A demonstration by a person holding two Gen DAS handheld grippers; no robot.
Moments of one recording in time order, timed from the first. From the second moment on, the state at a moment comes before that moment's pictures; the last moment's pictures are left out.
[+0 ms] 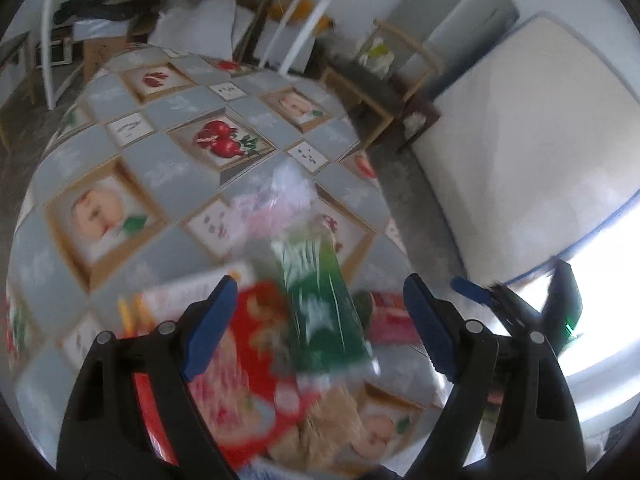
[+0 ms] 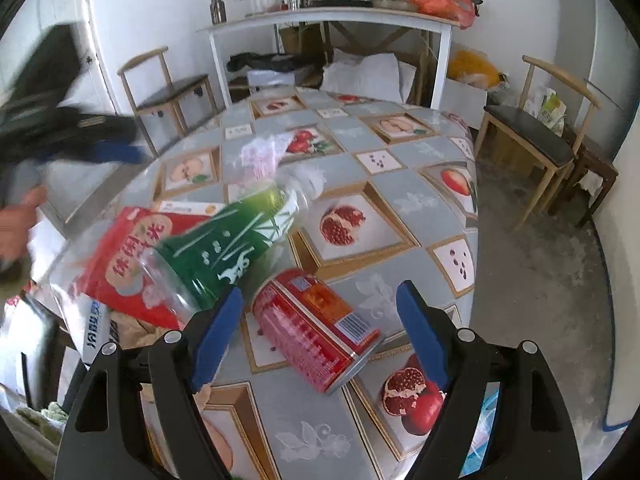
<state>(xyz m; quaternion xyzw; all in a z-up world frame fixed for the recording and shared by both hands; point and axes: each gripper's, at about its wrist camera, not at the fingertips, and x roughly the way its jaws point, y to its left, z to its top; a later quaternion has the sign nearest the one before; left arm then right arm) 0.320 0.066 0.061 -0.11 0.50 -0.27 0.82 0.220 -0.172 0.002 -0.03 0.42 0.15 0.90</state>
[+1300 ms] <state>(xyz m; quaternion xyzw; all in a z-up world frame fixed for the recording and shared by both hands) 0.401 0.059 0.013 -0.12 0.54 -0.20 0.81 0.266 -0.171 -0.046 -0.07 0.50 0.22 0.83</state>
